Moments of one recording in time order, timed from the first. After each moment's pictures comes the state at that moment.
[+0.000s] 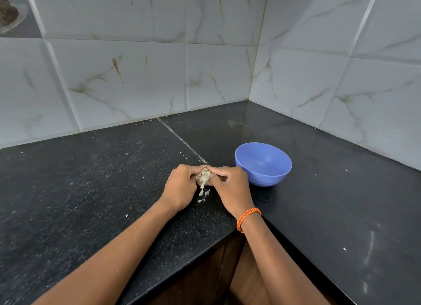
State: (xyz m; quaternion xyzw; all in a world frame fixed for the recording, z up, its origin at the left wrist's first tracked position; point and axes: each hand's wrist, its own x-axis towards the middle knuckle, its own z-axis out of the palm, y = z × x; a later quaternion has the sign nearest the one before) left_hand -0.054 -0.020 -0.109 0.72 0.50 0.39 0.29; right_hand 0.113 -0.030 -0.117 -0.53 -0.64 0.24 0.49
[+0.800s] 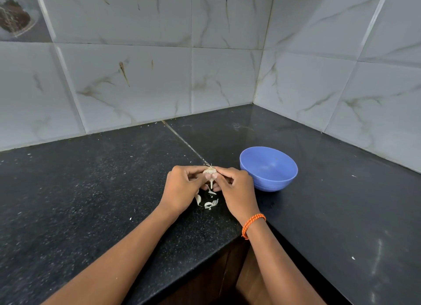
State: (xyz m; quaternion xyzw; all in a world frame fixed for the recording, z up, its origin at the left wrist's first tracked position) left_hand -0.055 -0.030 -0.102 0.62 0.47 0.50 0.38; right_hand 0.113 -0.033 -0.109 -0.52 -0.63 0.25 0.51
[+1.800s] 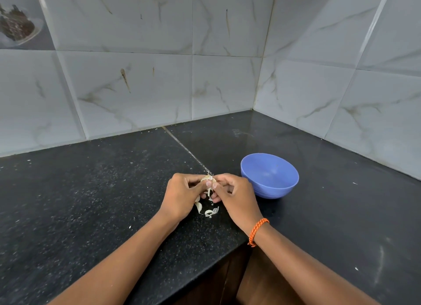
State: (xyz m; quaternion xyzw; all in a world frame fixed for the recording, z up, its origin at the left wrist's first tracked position) left_hand -0.058 -0.022 -0.110 0.62 0.46 0.50 0.39; right_hand 0.116 -0.035 -0.102 -0.51 -0.64 0.31 0.48
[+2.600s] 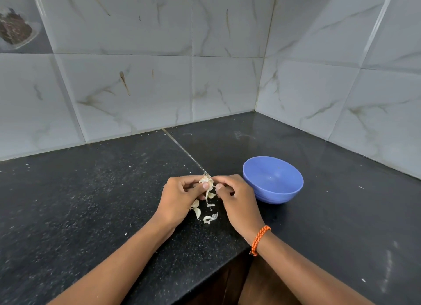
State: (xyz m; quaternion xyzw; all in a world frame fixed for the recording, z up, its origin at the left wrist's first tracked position) left_hand -0.059 -0.022 -0.108 0.60 0.44 0.52 0.42; right_hand 0.120 -0.030 -0.109 -0.52 -0.65 0.27 0.49
